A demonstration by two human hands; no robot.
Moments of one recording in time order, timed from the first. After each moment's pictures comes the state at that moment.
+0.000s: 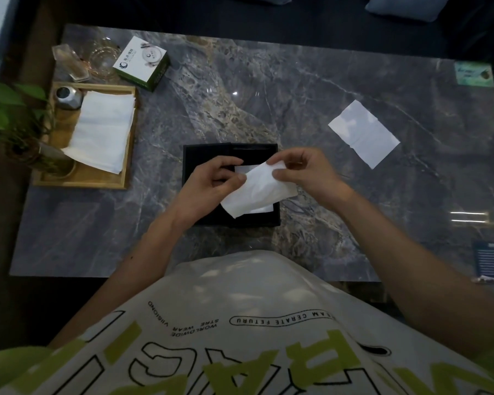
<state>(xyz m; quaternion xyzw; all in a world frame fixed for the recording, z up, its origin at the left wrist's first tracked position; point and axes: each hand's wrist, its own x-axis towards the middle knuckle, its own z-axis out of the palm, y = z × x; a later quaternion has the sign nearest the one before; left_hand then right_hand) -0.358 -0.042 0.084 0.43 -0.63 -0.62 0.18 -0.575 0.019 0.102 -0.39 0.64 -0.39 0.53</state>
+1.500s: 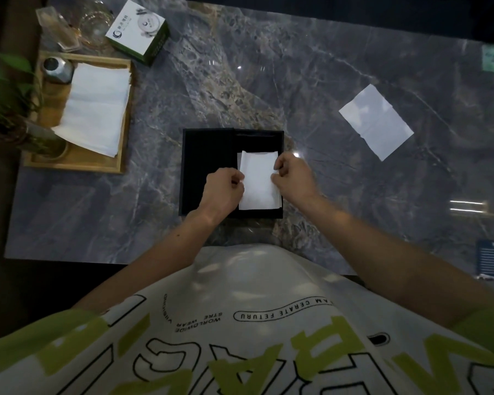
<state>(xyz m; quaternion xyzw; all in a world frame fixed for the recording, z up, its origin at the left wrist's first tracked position) -0.388 -0.031 0.017 0.58 -0.67 -0.46 0.06 -0.557 0.011 0.021 -0.40 0.81 -0.20 0.38</state>
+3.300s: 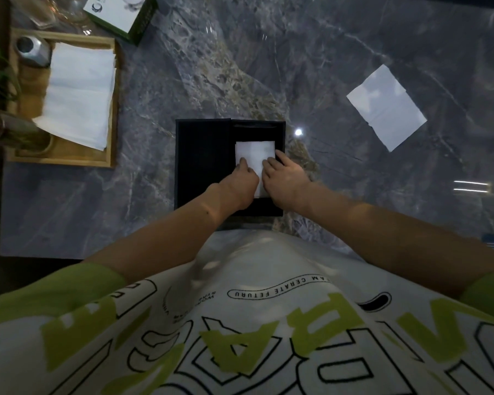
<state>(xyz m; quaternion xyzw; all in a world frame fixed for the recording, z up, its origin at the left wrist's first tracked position) -0.436 -0.050 -0.002 0.34 -0.83 -0.26 -0.36 -0.559 -0.005 -0.006 -0.77 0.51 0.36 0.15</state>
